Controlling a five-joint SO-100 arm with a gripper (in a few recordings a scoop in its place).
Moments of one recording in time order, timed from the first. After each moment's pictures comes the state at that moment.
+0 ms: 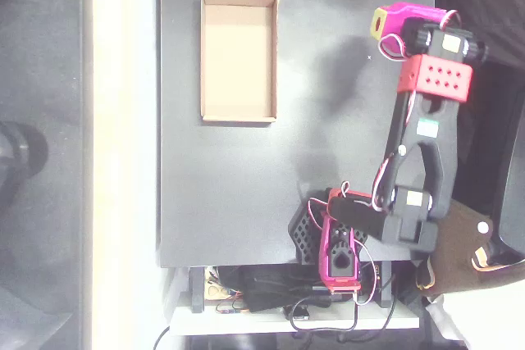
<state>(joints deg) 8.6 95.4 91.1 65.3 88.0</state>
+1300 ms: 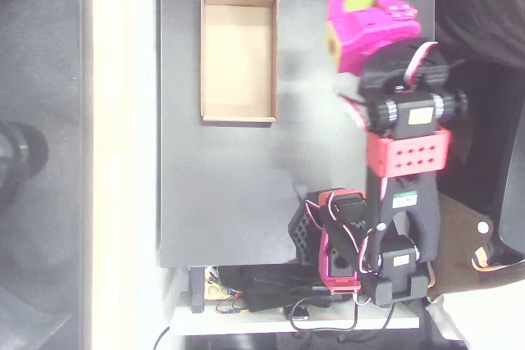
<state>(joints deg) -13.7 117.7 91.6 65.4 88.1</state>
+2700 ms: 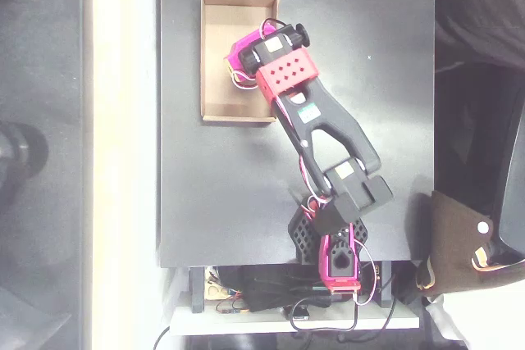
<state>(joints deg) -30.7 76.9 90.4 64.7 88.1</state>
